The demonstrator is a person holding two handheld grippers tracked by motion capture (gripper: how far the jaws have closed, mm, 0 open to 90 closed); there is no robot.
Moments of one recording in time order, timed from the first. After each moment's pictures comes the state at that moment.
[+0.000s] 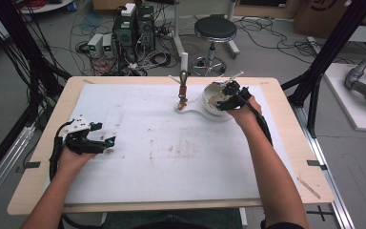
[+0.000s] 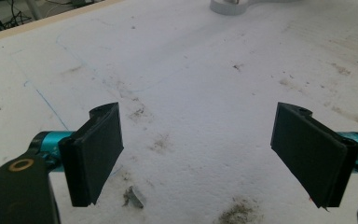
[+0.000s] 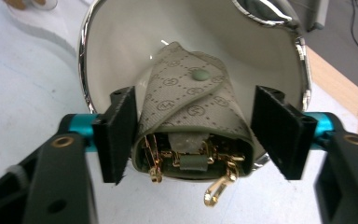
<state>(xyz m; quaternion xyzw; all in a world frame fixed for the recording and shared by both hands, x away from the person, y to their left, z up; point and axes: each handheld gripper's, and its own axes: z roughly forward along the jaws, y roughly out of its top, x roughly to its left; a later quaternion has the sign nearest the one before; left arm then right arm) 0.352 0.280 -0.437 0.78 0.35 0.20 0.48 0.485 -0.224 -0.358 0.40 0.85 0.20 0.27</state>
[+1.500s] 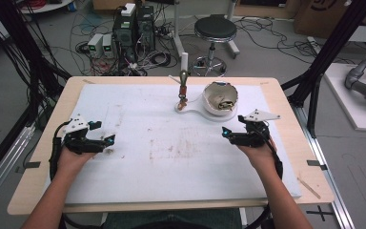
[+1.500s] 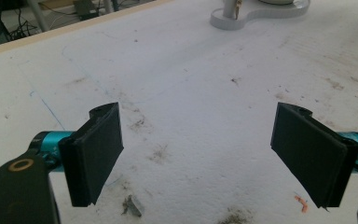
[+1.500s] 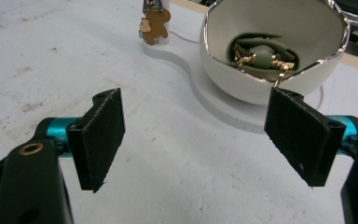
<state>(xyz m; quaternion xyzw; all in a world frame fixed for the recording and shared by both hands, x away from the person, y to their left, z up) 0.349 0.280 -0.432 0.77 0.35 0.21 0.50 0.356 -0.269 -0.387 0.38 0.78 0.43 0.23</state>
